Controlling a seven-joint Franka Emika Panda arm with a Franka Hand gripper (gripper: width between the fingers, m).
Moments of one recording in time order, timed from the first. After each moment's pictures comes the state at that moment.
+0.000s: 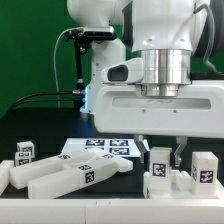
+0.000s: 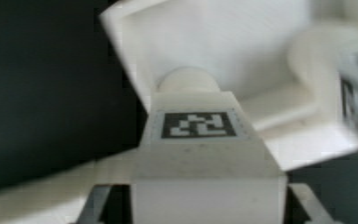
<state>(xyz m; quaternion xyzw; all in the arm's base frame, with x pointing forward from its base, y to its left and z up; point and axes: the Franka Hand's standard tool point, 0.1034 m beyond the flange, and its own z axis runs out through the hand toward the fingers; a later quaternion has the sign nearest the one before) 0.609 0.051 0.075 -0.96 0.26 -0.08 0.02</state>
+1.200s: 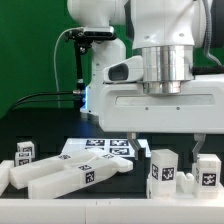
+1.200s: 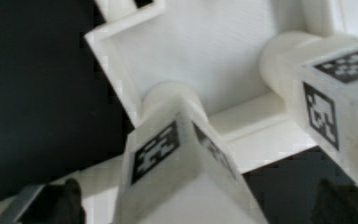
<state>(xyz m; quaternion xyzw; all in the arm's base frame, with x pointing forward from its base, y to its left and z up) 0.606 0.056 0.080 -0.98 0.16 -0.06 0.03</state>
